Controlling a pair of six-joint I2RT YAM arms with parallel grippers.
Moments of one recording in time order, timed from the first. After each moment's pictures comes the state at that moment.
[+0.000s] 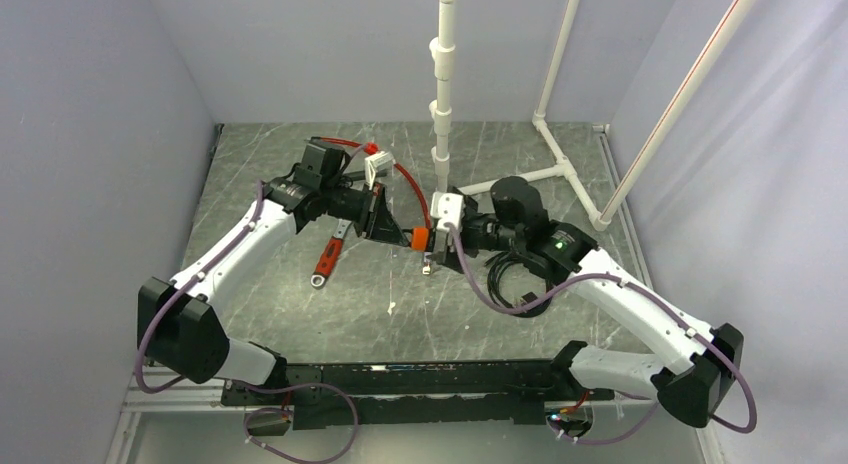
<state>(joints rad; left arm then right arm) -0.44 1.40 1.22 -0.57 1.07 -0.16 0.72 1.10 1.05 -0.39 -0.48 -0.55</state>
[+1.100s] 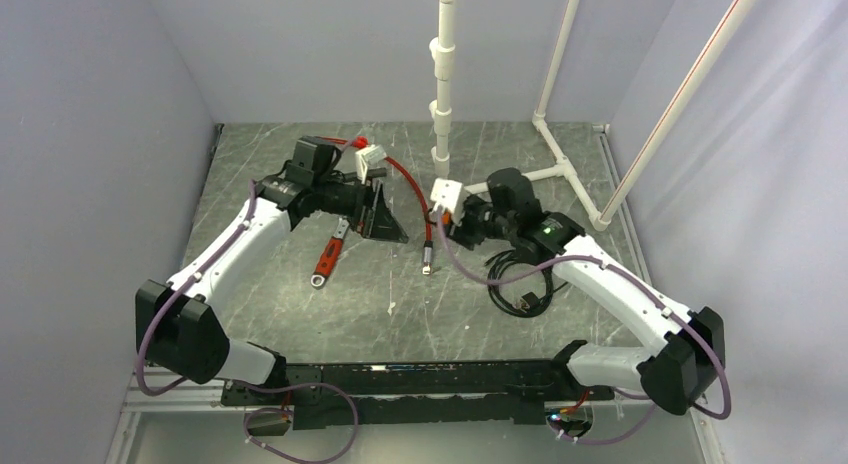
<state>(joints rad) -0.42 1.40 1.22 -0.55 1.03 -0.19 0.70 1.21 1.05 -0.37 -0.32 -0.63</state>
